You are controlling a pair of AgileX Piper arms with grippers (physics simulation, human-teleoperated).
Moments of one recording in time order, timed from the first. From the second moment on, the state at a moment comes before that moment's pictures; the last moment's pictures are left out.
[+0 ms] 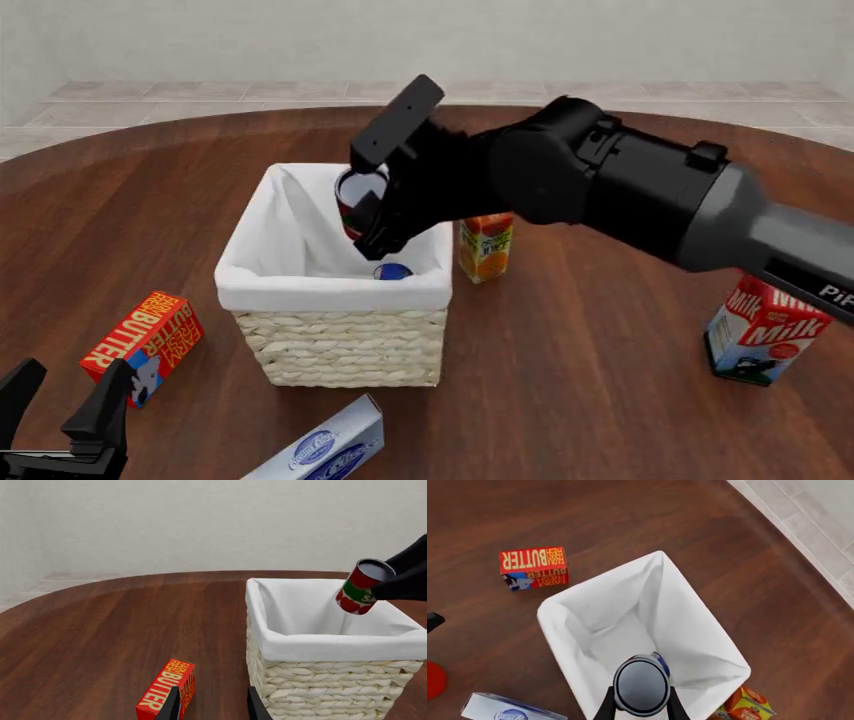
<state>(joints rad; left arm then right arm) -0.01 0.10 0.00 -0.06 -0.01 0.80 1.65 -1.52 0.59 -0.28</state>
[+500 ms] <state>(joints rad) -0.01 0.10 0.00 -0.06 -0.01 0.77 1.74 -1.57 0.61 -0.28</state>
